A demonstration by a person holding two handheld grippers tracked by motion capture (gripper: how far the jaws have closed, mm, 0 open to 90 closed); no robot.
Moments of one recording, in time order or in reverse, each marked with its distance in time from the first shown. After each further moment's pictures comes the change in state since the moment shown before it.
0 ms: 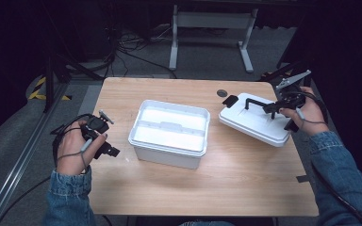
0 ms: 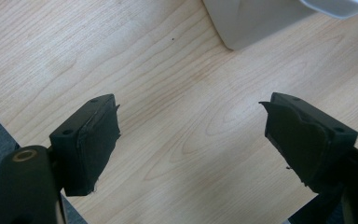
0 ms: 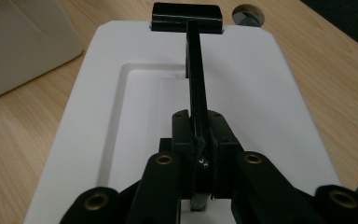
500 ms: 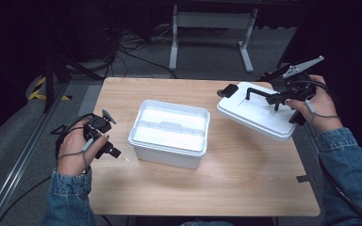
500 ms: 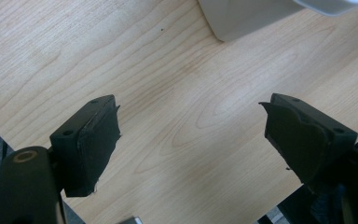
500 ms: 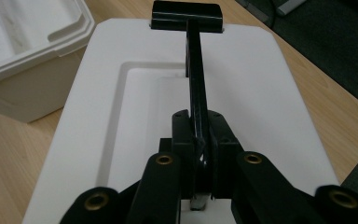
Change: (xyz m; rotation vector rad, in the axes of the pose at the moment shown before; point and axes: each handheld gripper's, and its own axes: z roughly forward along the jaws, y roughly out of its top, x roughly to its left) left arm -0.002 0.007 0.001 0.063 -0.021 -0.003; right arm 0.024 0.032 -0.054 -0.051 -0.017 -0.031
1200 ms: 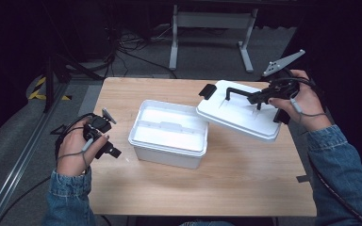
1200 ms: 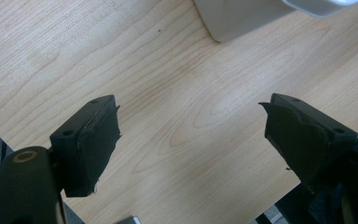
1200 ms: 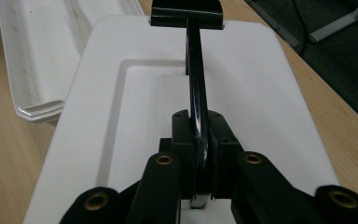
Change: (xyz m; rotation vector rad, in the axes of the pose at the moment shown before) left arm -0.002 0.000 -0.003 -0.003 -0.016 -0.009; right arm 0.053 0.047 -0.003 -0.019 0.090 -0.108
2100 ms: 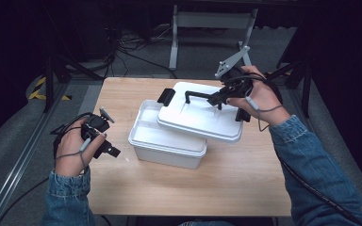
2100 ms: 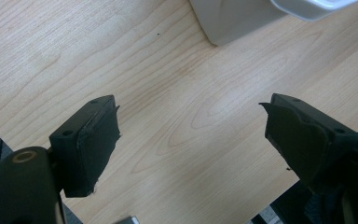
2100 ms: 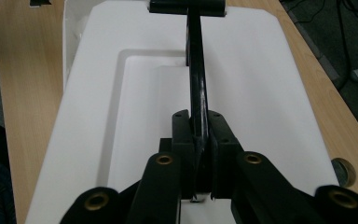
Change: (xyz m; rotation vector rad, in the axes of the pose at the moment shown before) left arm 0.002 -0.002 -0.004 -0.023 -0.011 0.003; right arm 0.061 0.080 0.053 0.034 0.110 -0.198
